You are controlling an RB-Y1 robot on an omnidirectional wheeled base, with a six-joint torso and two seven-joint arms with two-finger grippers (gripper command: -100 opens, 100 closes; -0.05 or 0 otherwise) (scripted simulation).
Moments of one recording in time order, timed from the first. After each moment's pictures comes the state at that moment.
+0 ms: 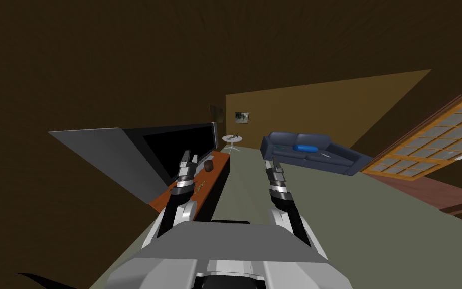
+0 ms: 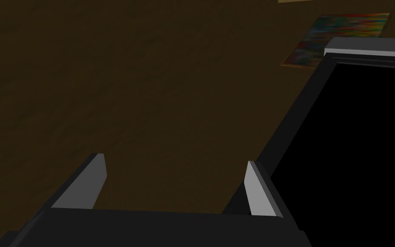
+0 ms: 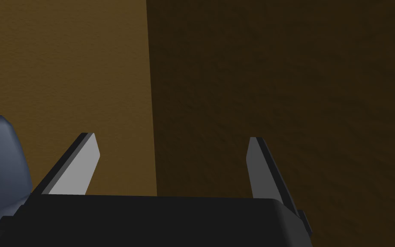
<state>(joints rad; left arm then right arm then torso) 0.46 -0.05 -0.07 -2.29 -0.09 -0.46 -0.05 0.47 -0.03 0.04 -2.22 0.03 -0.43 0.04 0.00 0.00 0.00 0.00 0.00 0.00</state>
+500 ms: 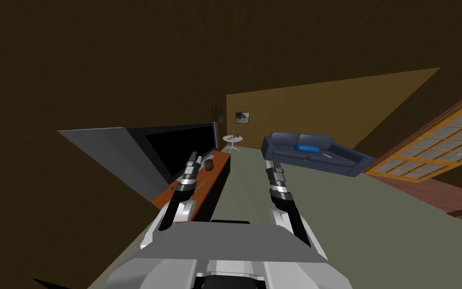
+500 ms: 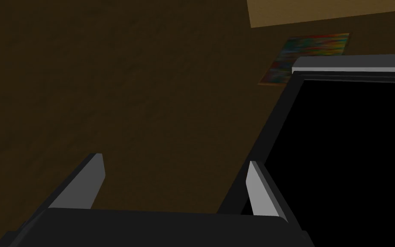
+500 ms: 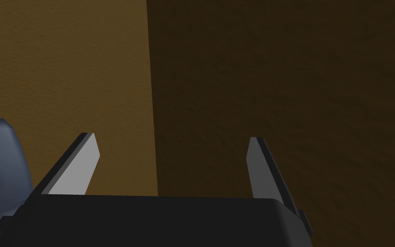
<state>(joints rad) 0.40 0.08 -0.06 -2.21 -0.06 -0.40 -0.07 0.47 -0.03 0.04 -2.22 0.03 -0.43 0.04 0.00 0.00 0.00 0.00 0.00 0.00</state>
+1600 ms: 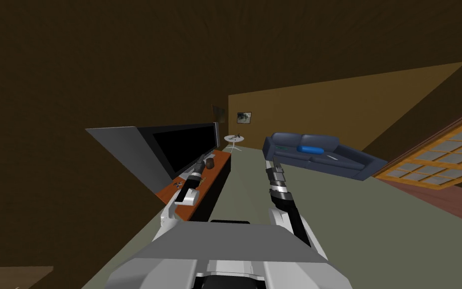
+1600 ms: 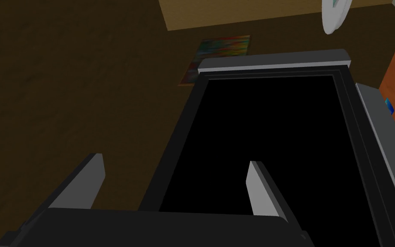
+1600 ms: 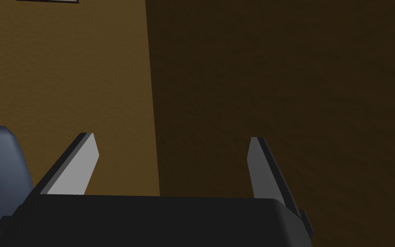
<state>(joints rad) 0.18 0.17 -0.02 -1.91 0.07 -0.17 -0.09 0.47 -0.03 0.04 -2.22 0.03 -0.43 0.04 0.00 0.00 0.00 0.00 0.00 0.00</state>
